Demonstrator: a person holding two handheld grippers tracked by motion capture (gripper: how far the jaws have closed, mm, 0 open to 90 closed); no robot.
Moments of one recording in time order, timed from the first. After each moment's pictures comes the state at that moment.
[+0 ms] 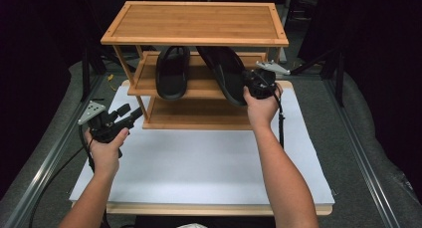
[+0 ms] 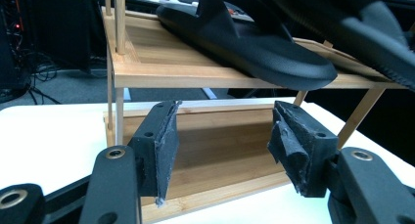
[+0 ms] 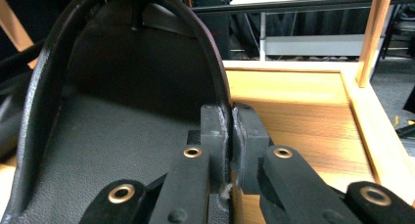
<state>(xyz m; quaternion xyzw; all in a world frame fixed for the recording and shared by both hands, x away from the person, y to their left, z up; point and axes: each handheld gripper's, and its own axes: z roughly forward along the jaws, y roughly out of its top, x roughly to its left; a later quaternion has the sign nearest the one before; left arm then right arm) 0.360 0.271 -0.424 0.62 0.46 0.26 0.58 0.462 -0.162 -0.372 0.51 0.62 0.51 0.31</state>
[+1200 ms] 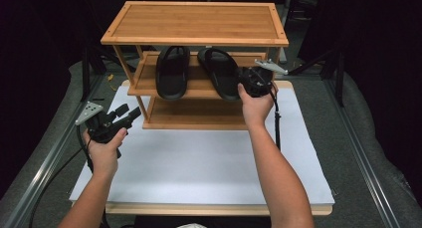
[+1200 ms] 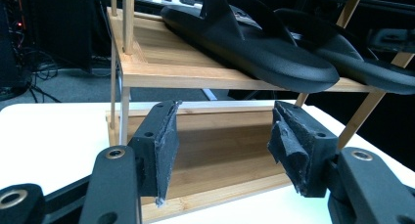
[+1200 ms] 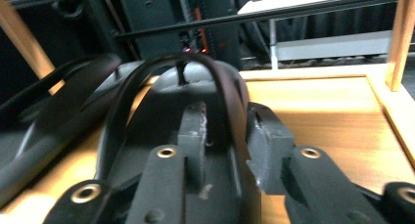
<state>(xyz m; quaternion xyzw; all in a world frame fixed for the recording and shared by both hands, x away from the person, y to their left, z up) 0.359 0.274 -0.425 0.61 0.47 0.25 0.58 0.464 -0.154 -0.372 0.51 0.60 0.54 0.28</state>
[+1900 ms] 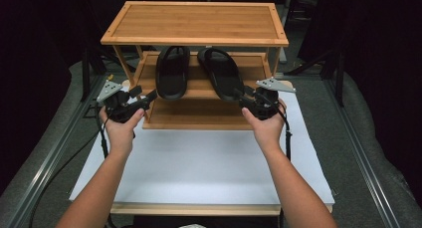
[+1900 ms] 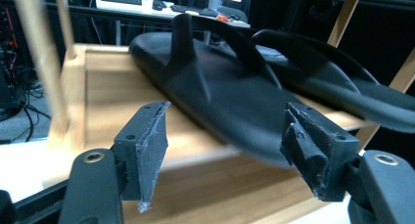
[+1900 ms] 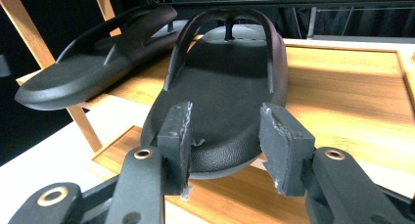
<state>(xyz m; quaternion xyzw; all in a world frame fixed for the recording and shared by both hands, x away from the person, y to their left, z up) 0.407 0.226 -0.387 0.63 0.45 0.27 0.58 0.404 -0.164 -0.381 0.45 0.66 0.54 0.26</state>
